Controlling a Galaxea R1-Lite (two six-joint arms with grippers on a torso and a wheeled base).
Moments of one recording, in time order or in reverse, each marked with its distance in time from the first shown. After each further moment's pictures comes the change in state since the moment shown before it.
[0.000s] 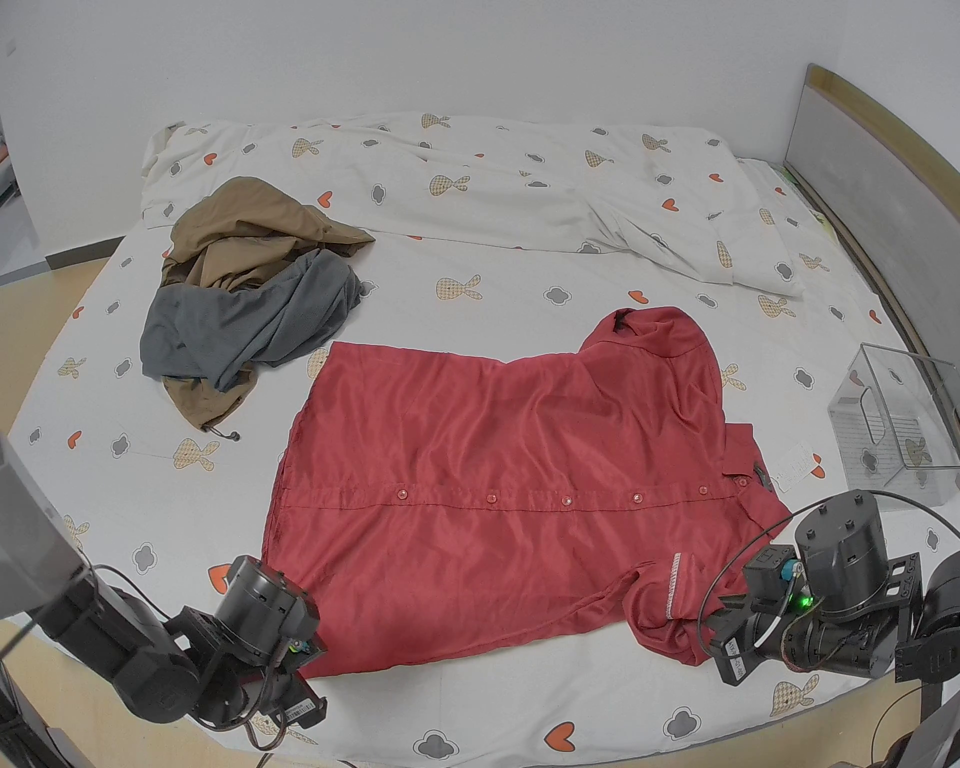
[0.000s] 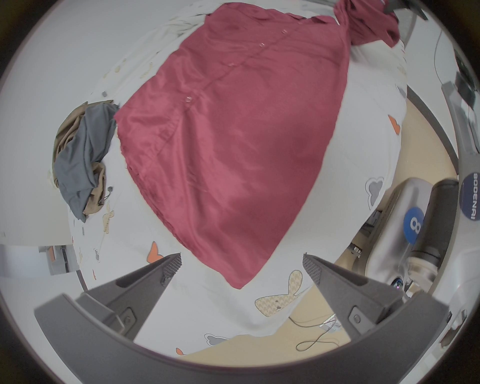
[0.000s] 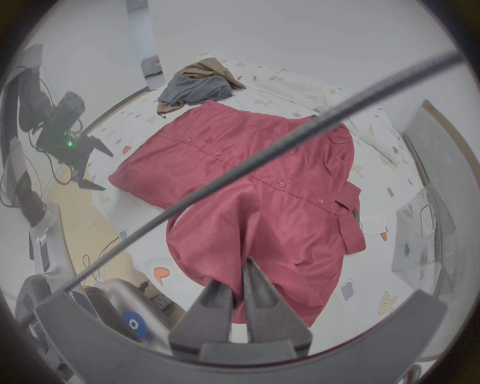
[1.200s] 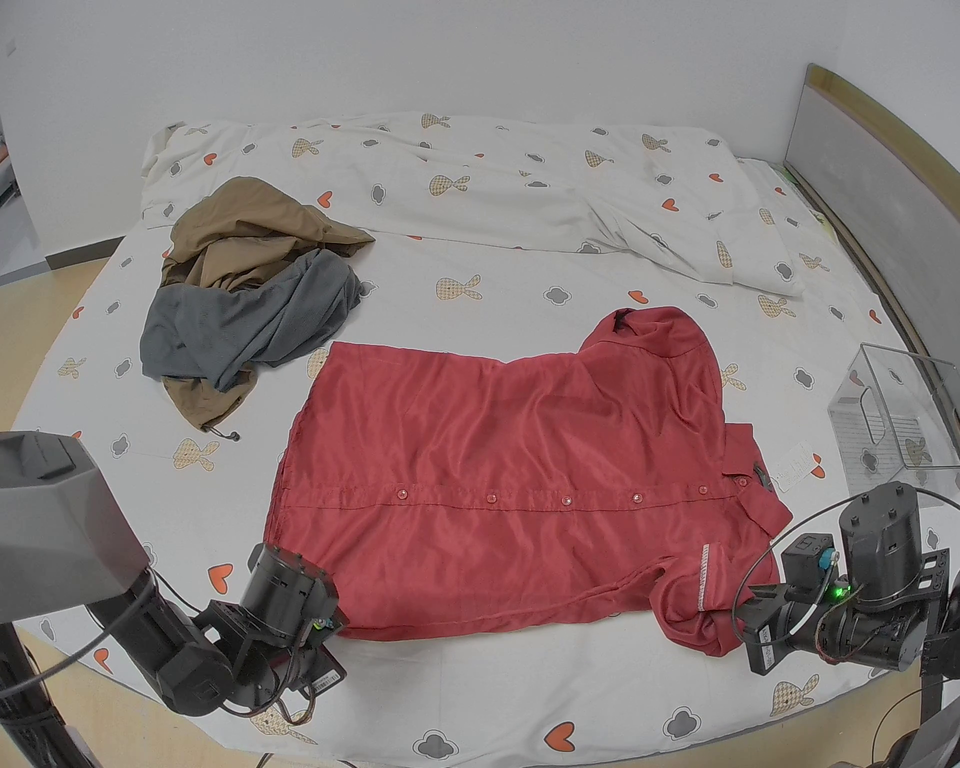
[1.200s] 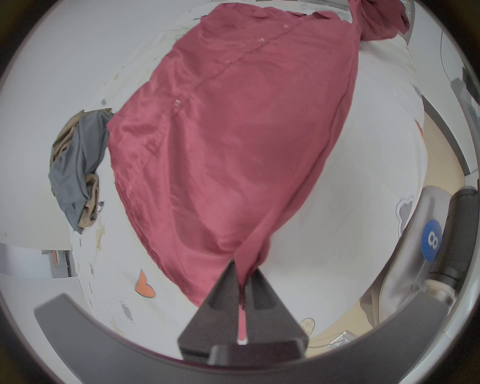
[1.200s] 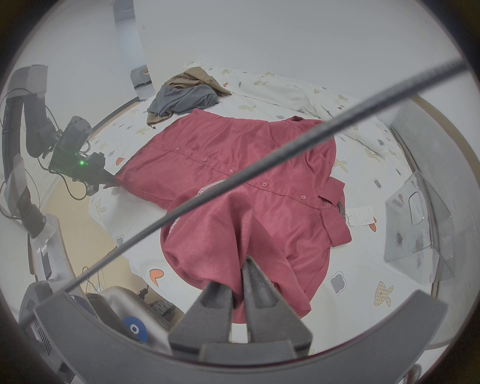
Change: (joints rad) left arm 0.022 0.158 -0.021 -0.270 0.017 0.035; right arm -0.067 -0.094 0.052 -0.006 0.017 0.011
